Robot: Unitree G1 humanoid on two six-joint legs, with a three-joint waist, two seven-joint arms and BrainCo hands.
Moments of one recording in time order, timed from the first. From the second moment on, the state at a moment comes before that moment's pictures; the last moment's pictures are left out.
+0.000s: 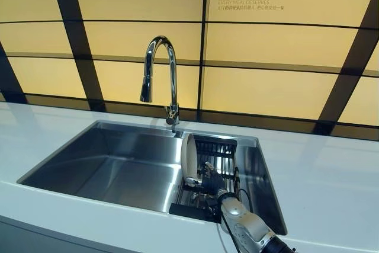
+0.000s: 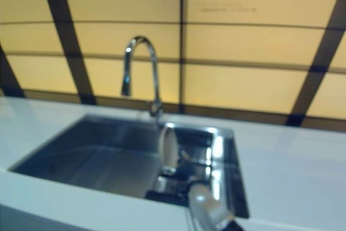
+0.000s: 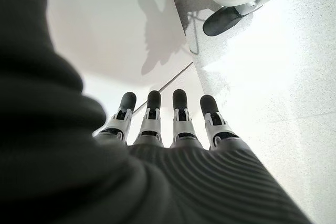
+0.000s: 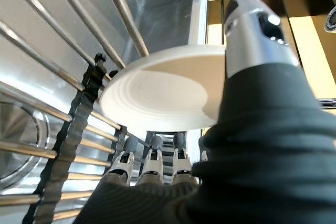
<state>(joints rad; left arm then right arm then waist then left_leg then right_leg) -0.02 0.25 -0.45 1.08 0.02 0.06 0.04 -0.42 -0.21 0.56 0.31 0.45 0.14 -0.38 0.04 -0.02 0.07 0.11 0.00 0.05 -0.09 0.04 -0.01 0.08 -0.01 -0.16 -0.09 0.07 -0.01</state>
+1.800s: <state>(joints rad) 0.01 0.26 -0.41 1.09 -0.02 0.07 0.07 -0.58 -0.17 0.54 0.33 0.43 0.29 -0.54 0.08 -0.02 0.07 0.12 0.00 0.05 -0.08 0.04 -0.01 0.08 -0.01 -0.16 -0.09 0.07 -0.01</state>
